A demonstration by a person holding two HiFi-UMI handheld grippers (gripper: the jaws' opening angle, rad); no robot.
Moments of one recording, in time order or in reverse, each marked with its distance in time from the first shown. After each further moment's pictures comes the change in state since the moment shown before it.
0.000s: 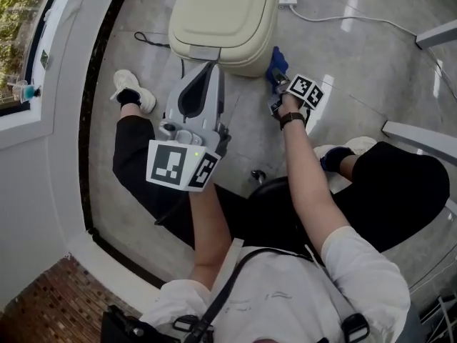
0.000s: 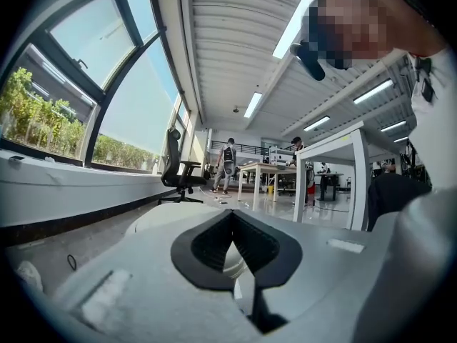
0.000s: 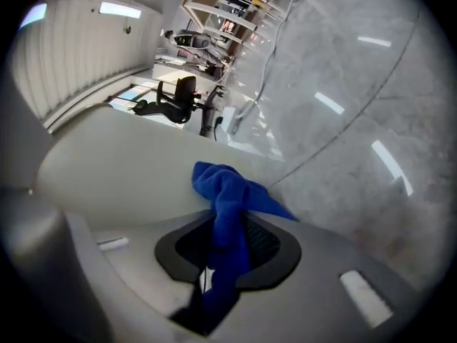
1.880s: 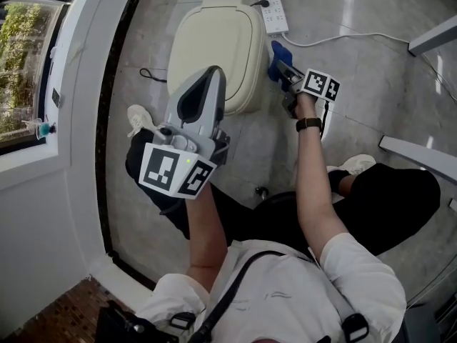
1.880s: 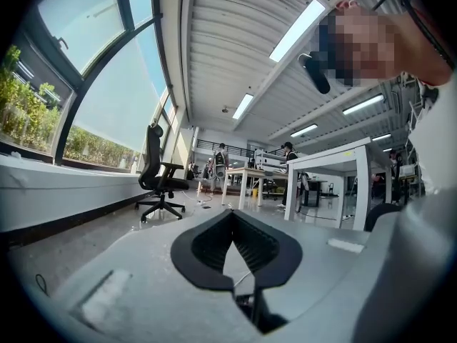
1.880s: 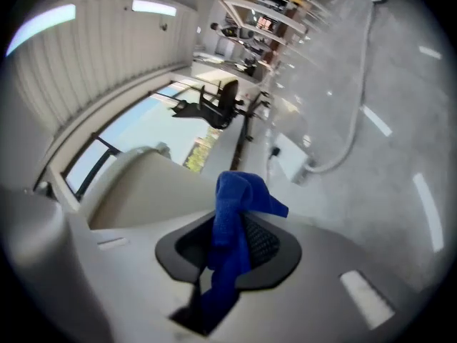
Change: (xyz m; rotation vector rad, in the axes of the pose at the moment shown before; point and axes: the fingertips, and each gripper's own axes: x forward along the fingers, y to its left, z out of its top) left arm 0.088 -0.007 0.061 -0.015 0.005 -0.142; right arm -0.003 0.120 0.126 -0.214 0.021 0.207
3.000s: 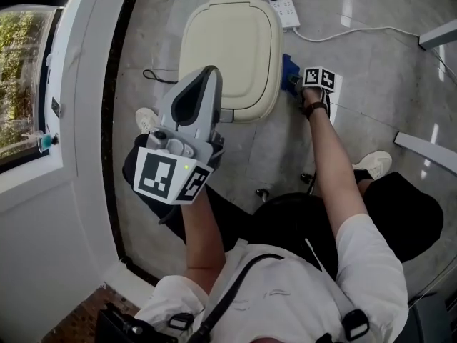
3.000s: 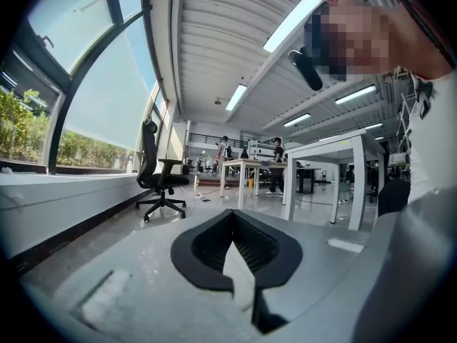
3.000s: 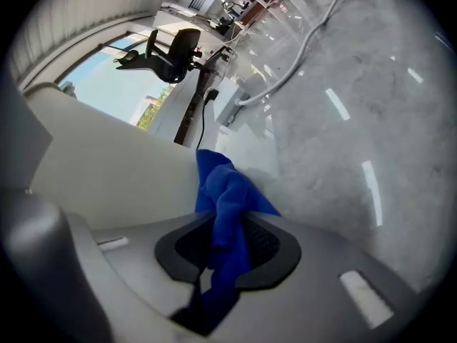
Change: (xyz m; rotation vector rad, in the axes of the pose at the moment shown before) left arm -0.008 0.055 -0.004 0.066 0.062 -0.043; right arm 0.051 -0.144 -0.084 0.045 0.288 -0.331
